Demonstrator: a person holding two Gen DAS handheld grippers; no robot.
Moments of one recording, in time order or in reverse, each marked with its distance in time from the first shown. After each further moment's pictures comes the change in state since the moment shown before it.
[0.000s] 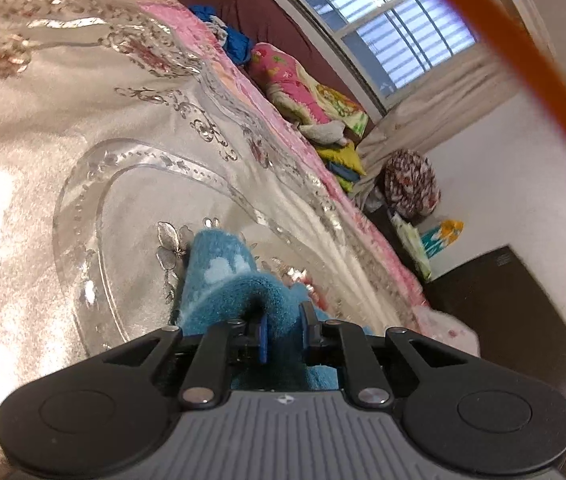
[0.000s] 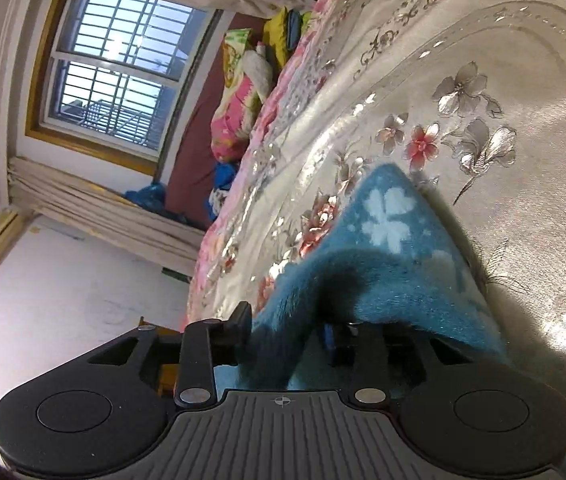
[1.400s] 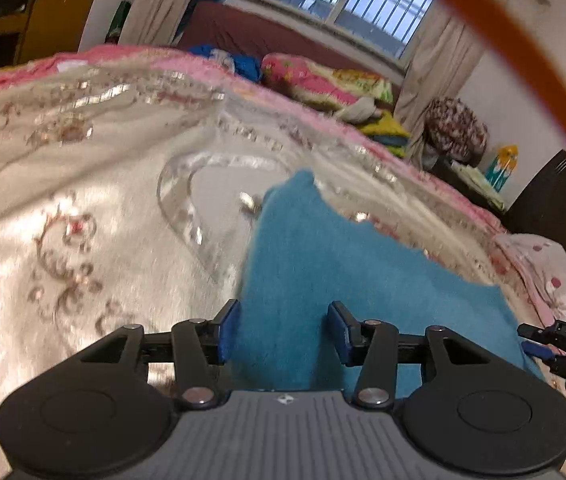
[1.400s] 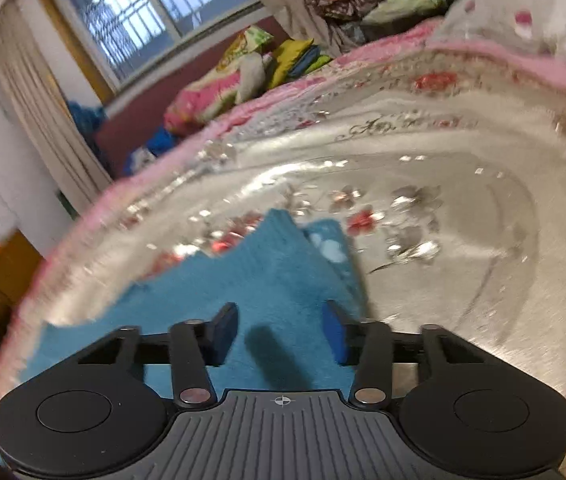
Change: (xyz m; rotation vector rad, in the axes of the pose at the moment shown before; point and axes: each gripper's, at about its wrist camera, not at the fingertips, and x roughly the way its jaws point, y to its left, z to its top) left arm -0.061 -0.013 -0.067 0.351 -0.008 0.291; right arm -0.020 0.054 -0.032 -0.543 -0.074 -0.417
